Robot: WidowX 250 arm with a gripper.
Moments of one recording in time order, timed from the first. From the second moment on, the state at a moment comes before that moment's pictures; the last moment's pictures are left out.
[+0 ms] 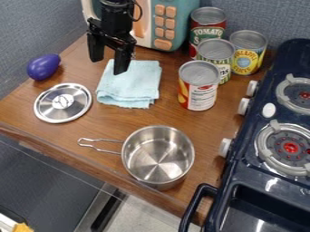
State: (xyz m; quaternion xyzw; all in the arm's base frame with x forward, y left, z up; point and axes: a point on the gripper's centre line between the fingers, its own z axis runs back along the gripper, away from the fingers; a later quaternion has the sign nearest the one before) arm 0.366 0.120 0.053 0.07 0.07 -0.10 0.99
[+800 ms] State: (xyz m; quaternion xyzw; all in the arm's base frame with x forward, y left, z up) arm 0.362 0.103 0.014 0.06 0.07 -0.10 0.99
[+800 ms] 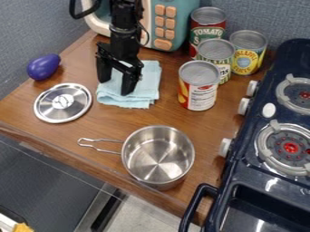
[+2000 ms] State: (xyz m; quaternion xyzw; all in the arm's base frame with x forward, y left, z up) arm 0.243 0.118 0.001 0.05 0.16 -0.05 0.98
